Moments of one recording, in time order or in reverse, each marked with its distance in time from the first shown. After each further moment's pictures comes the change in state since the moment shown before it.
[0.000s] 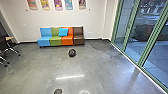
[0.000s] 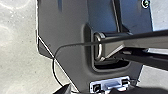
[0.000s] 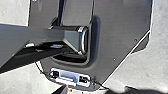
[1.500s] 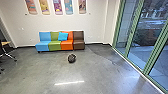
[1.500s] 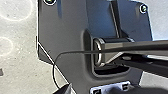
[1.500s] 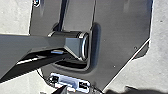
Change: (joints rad) left arm 0.013 -0.001 0.003 -0.001 -0.003 0.000; right arm -0.006 0.003 -0.002 -0.004 -0.013 0.000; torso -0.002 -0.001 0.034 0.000
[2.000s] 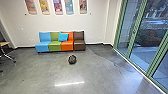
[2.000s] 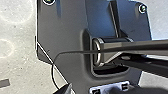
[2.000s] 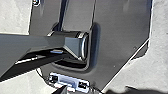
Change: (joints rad) left arm 0.000 0.001 0.000 0.000 0.000 0.000; right arm 0.000 -0.001 0.000 -0.002 0.000 -0.001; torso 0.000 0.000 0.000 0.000
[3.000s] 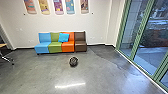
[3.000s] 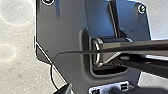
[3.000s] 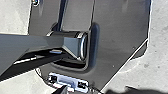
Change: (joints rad) left arm 0.000 0.004 0.000 0.000 0.000 0.000; right arm 0.000 0.000 -0.006 0.000 0.000 0.000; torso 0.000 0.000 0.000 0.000
